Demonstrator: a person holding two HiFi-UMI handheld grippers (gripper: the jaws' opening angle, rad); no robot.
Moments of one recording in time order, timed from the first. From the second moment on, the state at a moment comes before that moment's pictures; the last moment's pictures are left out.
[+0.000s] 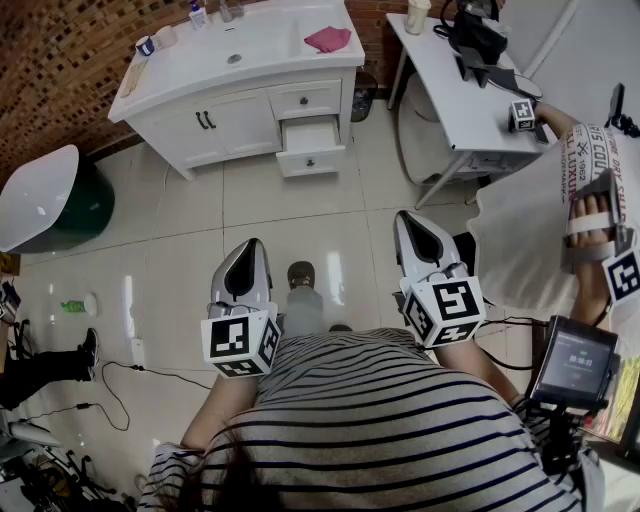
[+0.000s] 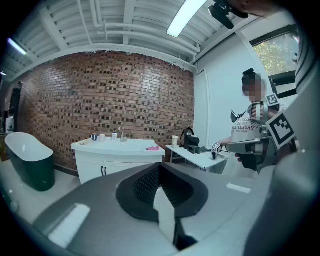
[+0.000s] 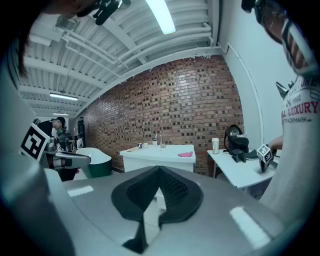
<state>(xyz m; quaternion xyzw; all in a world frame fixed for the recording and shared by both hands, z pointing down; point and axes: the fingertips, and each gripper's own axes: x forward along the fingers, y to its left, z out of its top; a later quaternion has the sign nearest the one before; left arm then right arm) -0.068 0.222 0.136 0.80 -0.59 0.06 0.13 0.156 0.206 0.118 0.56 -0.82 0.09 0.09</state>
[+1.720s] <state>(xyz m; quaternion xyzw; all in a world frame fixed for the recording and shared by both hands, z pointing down) -0.045 -0.276 0.519 0.84 -0.52 0.04 0.16 0.076 -0.238 0.623 0.52 -0.83 0.15 0.12</state>
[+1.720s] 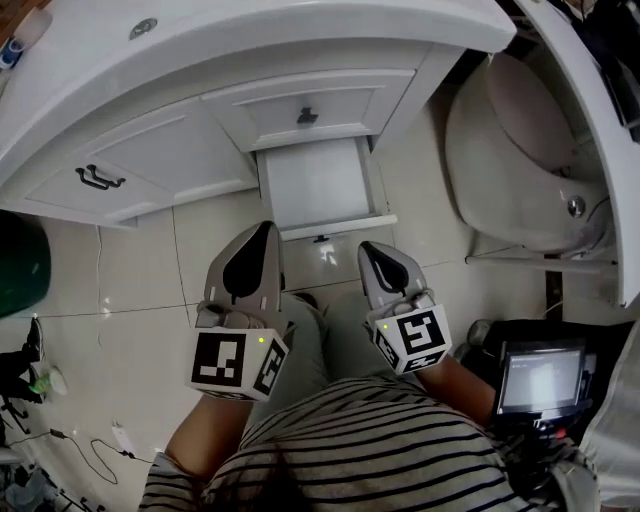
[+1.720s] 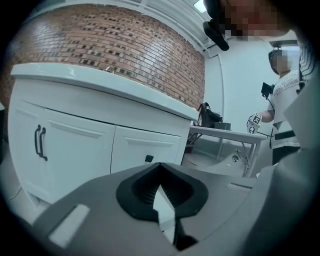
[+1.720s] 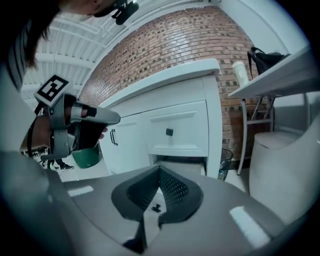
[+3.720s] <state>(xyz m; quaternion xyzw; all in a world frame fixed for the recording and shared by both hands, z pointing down) -0.072 -0.286 0.635 0.81 -0.56 0.06 0.17 0.088 -0.379 0.748 0.57 -0.80 0.11 0.14</state>
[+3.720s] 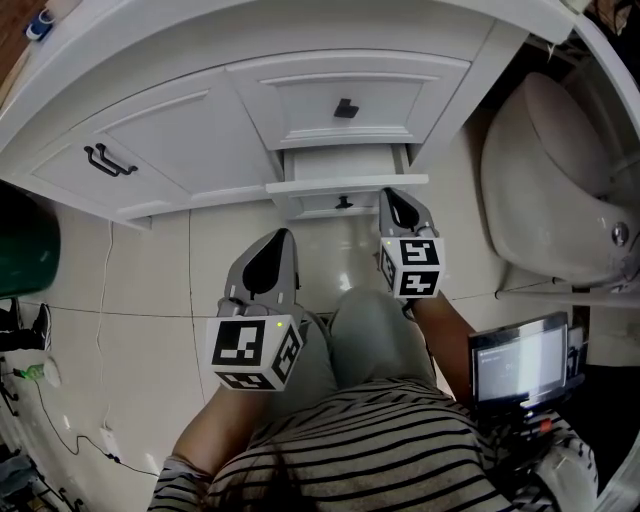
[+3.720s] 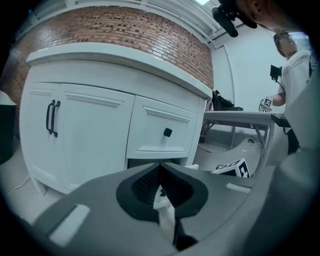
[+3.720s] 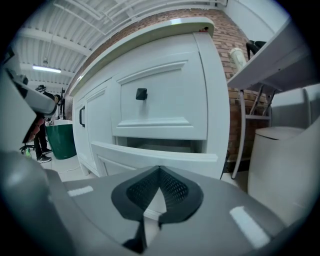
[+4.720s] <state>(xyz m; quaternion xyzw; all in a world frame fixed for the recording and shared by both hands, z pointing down) -0.094 -0.276 0.627 0.80 -0.58 0.04 0.17 0.085 -0.445 0.746 0.58 -0.79 0.11 0.15</state>
